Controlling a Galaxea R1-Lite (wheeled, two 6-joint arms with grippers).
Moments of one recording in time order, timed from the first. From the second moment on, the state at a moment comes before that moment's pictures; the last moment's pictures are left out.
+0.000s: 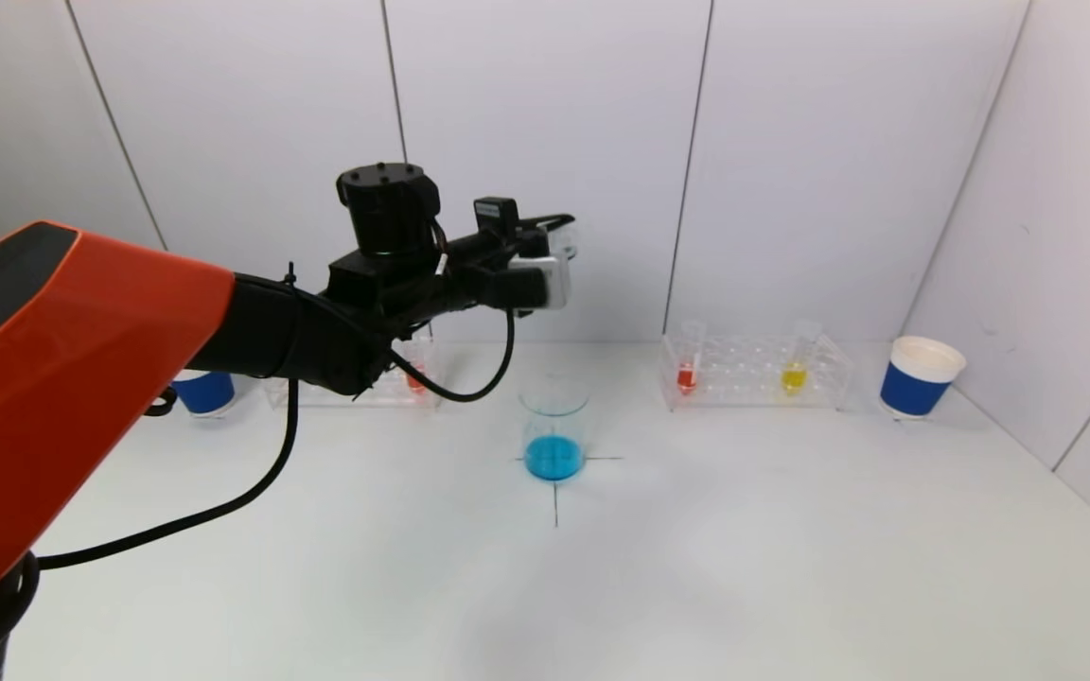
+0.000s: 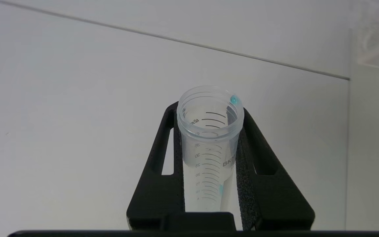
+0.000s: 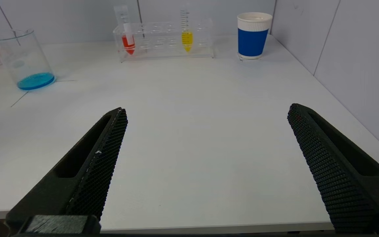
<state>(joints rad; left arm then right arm) -0.47 2.13 -1.50 -0.82 -0.44 1.29 0.00 0.00 0.00 -0.01 -0.02 0.05</state>
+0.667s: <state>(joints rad) -0.47 1.85 -1.49 -0.65 0.21 0.73 0.00 0.00 0.00 -0.01 -0.02 0.05</state>
